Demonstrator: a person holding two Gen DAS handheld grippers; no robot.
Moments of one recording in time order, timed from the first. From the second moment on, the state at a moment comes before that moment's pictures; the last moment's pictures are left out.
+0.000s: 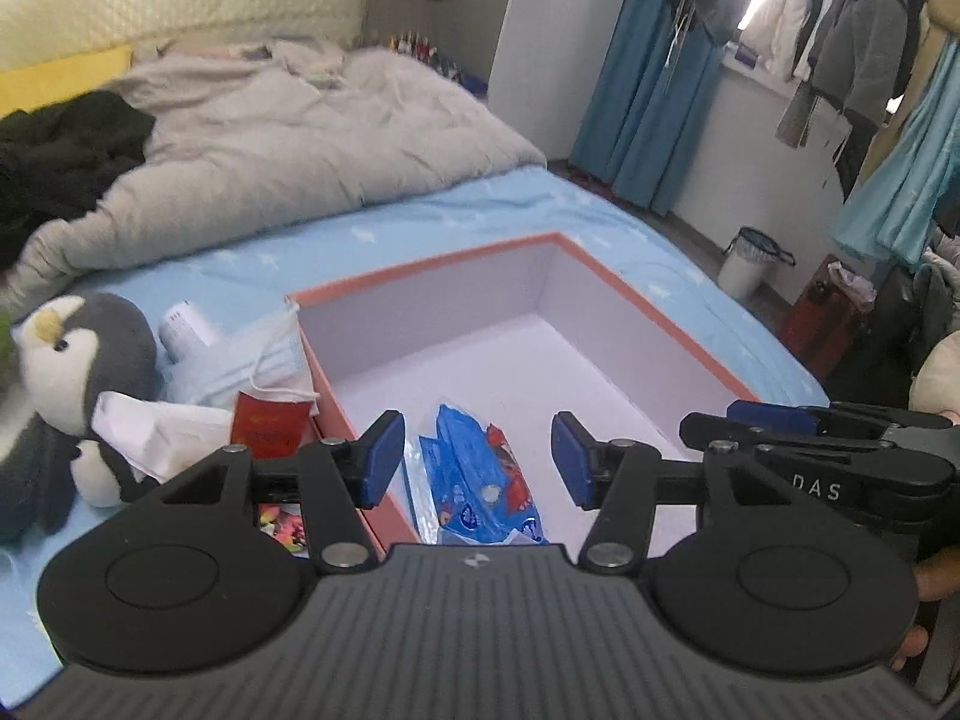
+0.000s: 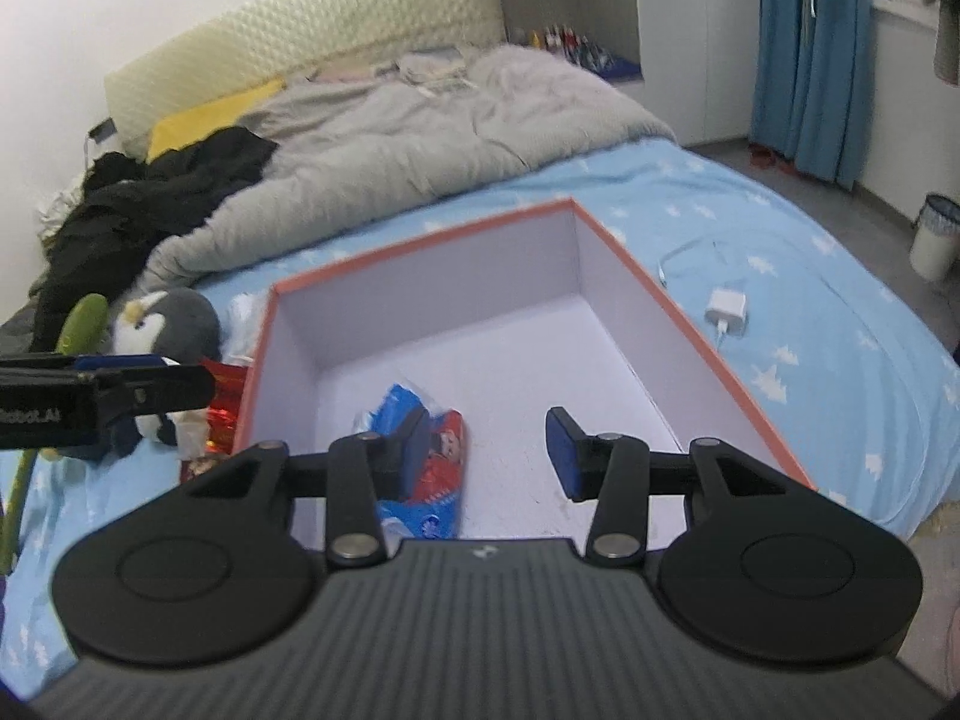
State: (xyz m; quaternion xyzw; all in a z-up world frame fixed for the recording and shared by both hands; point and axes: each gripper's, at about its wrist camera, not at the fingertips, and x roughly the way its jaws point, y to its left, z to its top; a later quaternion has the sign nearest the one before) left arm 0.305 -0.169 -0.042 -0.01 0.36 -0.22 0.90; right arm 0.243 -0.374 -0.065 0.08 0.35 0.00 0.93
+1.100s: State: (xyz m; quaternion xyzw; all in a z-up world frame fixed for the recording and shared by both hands) left arm 0.156 -0.052 -0.033 -0.07 0.31 -0.15 0.94; right arm 0.127 -0.274 -0.040 0.07 0.26 0.06 0.96
